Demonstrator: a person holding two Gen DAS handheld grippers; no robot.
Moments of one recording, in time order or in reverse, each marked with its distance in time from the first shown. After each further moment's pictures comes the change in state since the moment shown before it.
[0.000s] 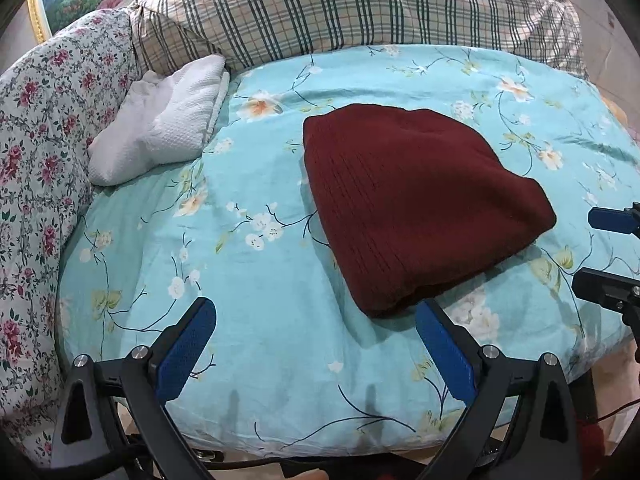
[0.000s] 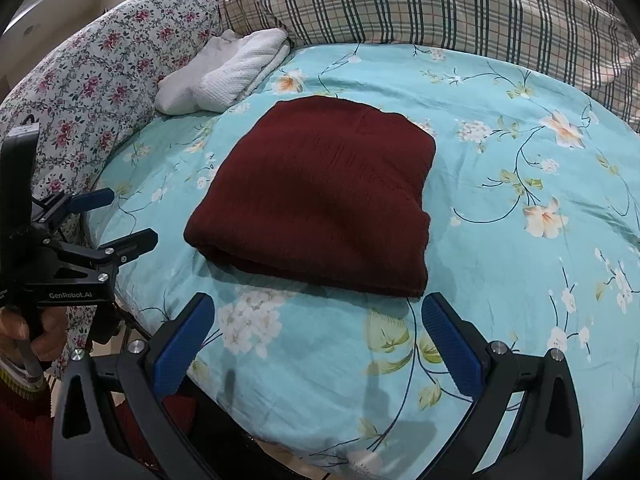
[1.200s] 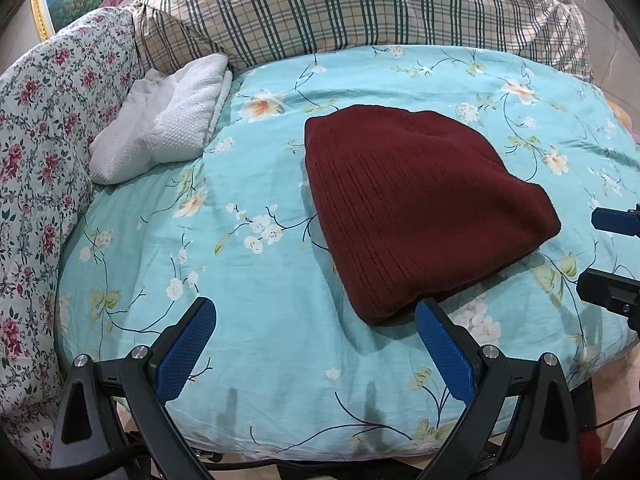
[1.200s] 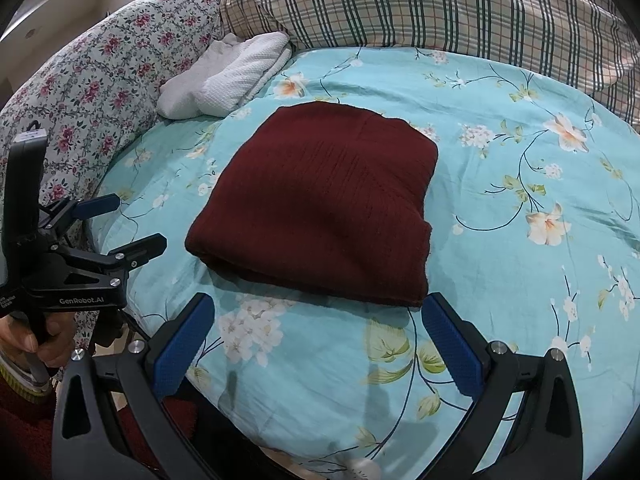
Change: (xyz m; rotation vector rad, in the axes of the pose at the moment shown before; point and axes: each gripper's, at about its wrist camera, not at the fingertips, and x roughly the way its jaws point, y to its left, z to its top) left arm 0.001 -0.007 0.003 -0.019 0.005 0.013; right arm -0.001 0.001 0.006 0.001 -0.015 0.010
